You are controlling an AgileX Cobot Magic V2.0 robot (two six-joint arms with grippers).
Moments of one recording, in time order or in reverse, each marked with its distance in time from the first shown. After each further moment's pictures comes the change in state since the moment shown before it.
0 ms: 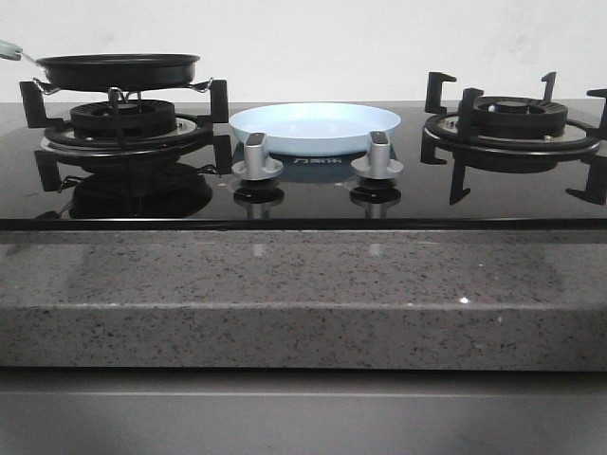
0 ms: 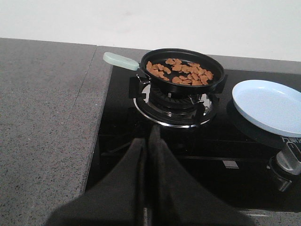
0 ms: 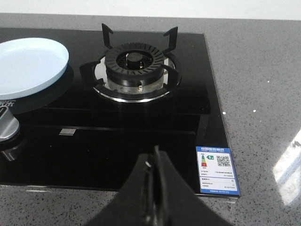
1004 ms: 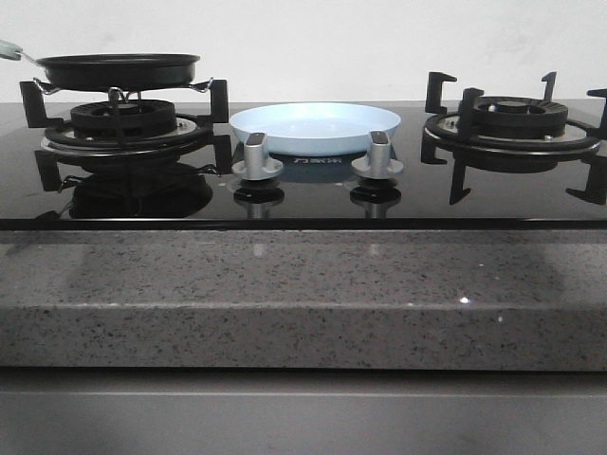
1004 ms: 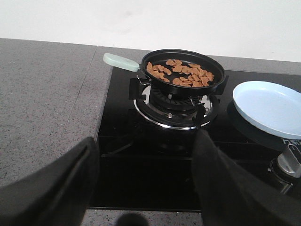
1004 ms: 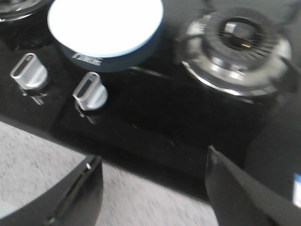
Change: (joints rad) left arm 0.000 0.011 0.000 0.000 -0.015 0.000; right arm 0.289 0.460 -0.387 0.029 0.228 -0.024
